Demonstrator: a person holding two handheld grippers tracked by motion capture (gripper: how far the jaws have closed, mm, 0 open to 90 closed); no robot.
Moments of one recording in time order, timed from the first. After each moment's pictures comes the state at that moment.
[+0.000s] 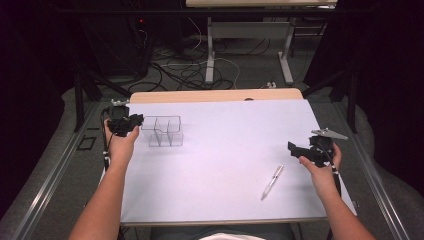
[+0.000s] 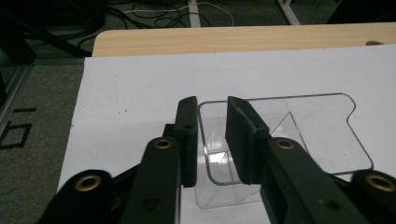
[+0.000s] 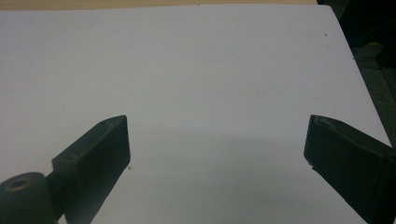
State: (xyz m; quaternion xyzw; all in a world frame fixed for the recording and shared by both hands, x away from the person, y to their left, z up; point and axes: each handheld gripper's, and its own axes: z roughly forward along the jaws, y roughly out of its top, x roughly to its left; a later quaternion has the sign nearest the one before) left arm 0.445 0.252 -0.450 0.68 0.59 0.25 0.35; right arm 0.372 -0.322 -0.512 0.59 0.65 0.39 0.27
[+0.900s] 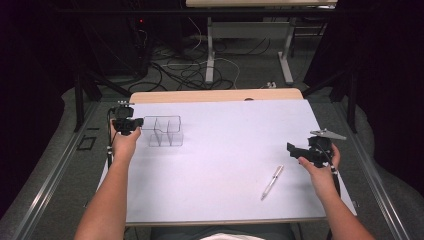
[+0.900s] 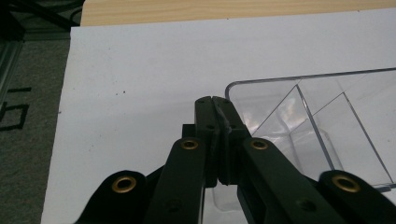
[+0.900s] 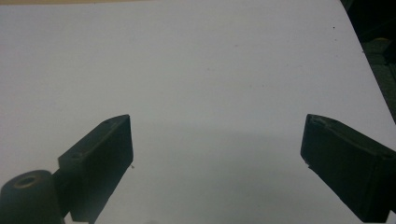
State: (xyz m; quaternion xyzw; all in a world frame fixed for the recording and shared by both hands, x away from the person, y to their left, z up) left arm 0.474 0.260 -0.478 0.70 0.60 0.22 0.31; right arm 0.373 -0.321 -0.516 0.59 0.66 0.39 0.26
